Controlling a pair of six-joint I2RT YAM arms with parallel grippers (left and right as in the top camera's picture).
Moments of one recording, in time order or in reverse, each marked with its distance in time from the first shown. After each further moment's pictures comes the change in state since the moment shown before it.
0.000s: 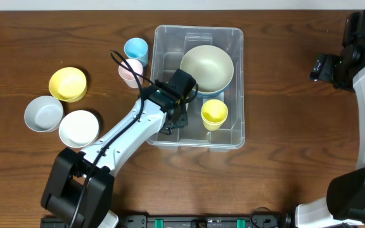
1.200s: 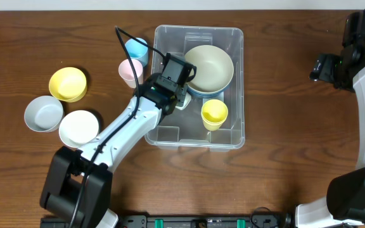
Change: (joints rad) left arm 0.050 0.006 0.000 0.349 -0.210 0.456; right arm 0.000 0.000 0.000 0.000 0.000 0.000
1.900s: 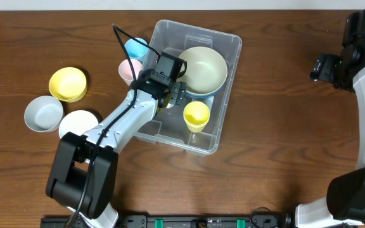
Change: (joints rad) left arm 0.072 0.080 0.000 0.049 0.040 0.103; right arm 0.000 0.000 0.000 0.000 0.000 0.000
